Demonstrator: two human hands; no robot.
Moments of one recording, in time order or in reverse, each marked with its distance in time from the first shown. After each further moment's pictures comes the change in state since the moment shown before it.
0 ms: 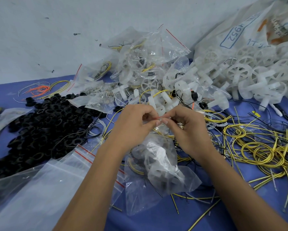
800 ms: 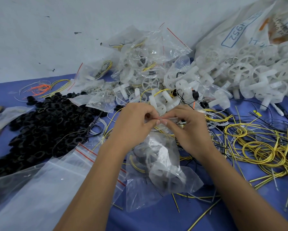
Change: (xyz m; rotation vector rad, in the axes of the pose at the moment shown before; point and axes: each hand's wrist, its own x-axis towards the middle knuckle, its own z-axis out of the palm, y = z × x) left_hand -0.001 0.003 -0.001 0.097 0.020 0.022; right_hand 0.001 0.001 -0.001 -0.087 -0.018 -0.036
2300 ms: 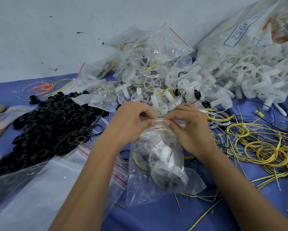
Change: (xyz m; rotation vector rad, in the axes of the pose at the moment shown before) left_hand -0.001 -0.006 -0.017 0.034 -0.080 -0.050; right_hand 0.001 -0.001 -0.002 -0.163 -0.040 -0.066
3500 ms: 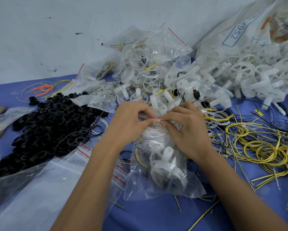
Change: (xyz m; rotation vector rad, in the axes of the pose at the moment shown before) left_hand 0.000 -0.002 0.004 -0.100 0.068 0.009; right_hand -0.002 -0.008 0.002 -0.245 0.019 -0.025
